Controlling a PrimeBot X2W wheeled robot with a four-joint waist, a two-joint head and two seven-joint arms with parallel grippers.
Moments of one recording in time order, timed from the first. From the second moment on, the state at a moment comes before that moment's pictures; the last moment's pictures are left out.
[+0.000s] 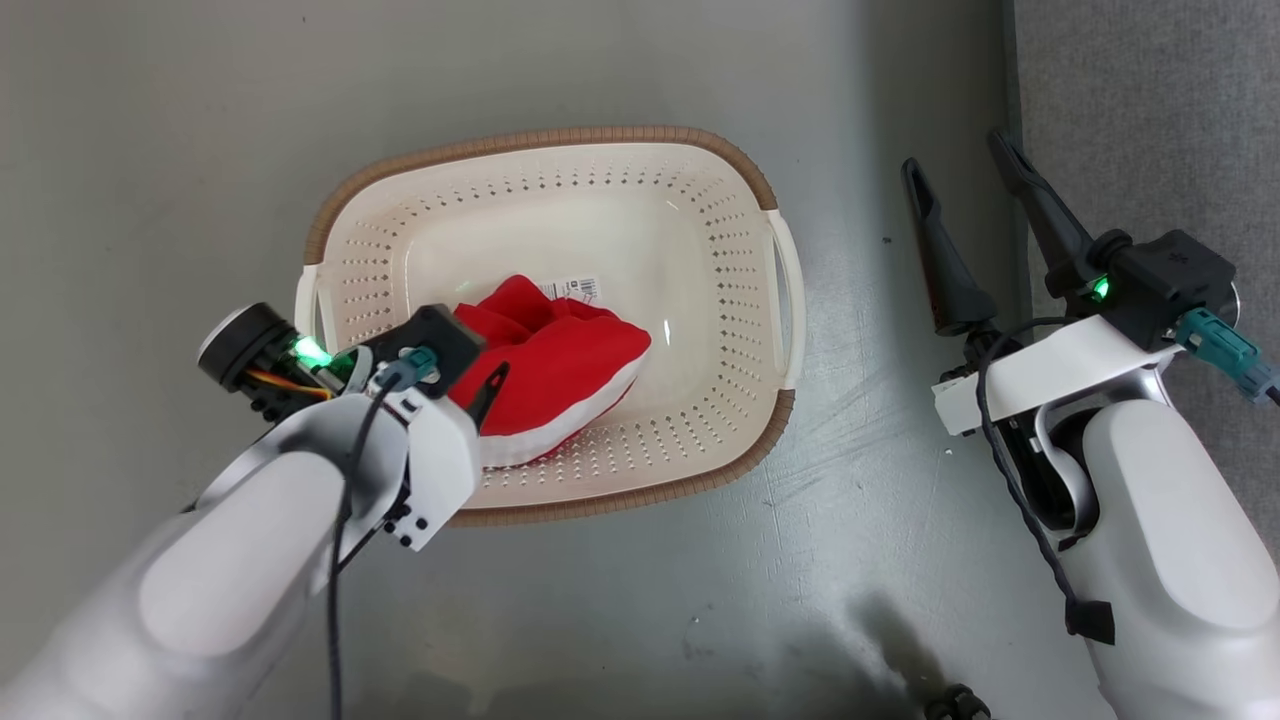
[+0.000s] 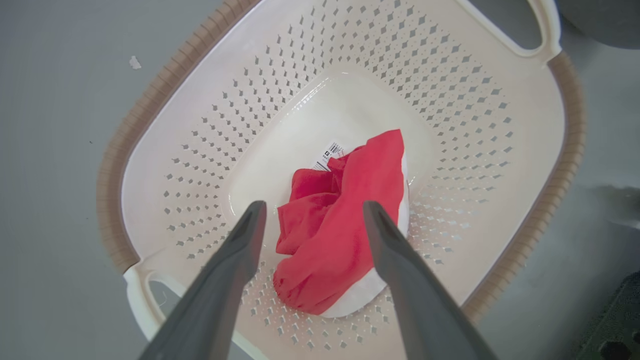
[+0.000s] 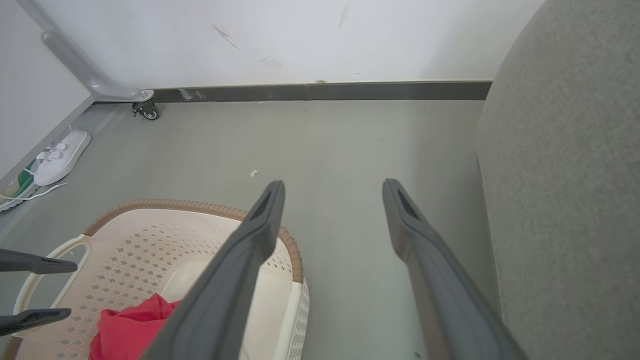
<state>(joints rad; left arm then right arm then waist) -0.75 0.39 -0.84 0.26 -0.41 -0.02 0.29 -0.50 -0.06 0.11 0.18 0.09 0.13 -0.26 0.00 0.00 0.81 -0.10</state>
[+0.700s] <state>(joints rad) -0.81 0.34 -0.88 0.38 -0.37 -0.03 0.38 -0.52 -0.06 0.13 0.18 0.10 0.13 -0.26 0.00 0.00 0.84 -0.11</state>
